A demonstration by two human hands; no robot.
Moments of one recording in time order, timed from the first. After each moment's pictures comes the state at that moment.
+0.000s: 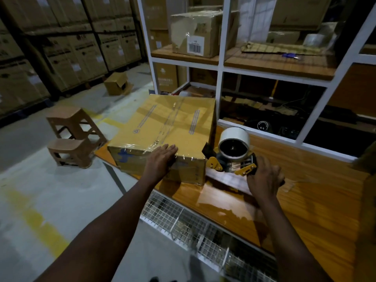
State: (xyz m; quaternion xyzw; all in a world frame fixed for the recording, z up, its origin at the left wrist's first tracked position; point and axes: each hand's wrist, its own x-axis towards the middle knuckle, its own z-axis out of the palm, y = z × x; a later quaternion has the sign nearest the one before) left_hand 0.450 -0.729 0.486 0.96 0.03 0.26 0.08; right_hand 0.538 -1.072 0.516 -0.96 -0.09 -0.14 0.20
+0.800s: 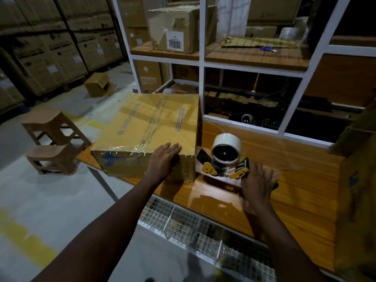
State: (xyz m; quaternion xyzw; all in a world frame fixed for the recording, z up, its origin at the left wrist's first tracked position) left_hand 0.466 -0.789 0.503 0.98 0.00 0.19 0.07; right_hand 0.520 -1.104 0.491 -0.98 -0.05 -0.10 0.16
